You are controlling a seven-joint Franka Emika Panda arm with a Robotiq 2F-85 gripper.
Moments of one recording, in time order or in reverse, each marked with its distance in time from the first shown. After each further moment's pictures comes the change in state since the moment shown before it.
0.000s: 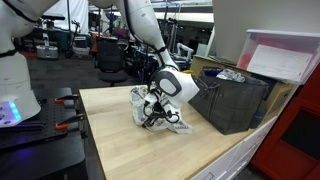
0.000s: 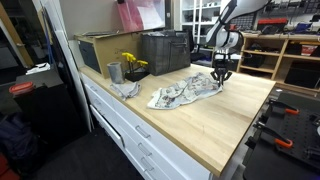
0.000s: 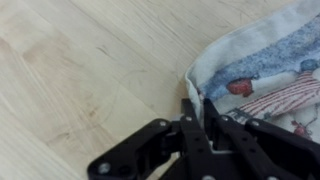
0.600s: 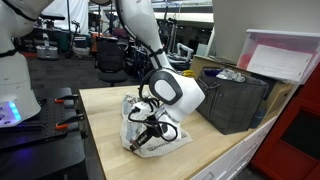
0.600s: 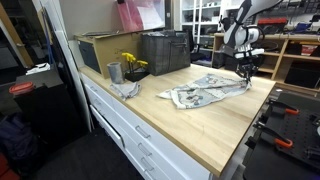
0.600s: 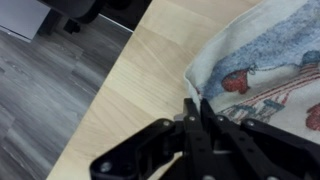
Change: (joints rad) arm 0.002 -0.046 -0.215 -0.107 -0.163 0.004 0.120
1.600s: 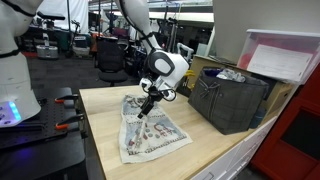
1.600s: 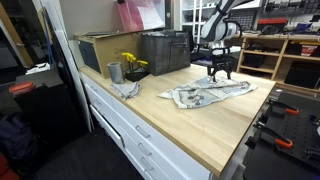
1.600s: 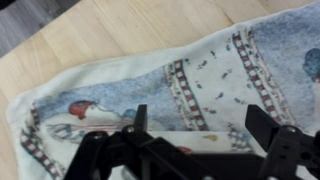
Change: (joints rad) arm 0.148 -0.141 0.197 -0.071 -0.036 0.038 -0.073
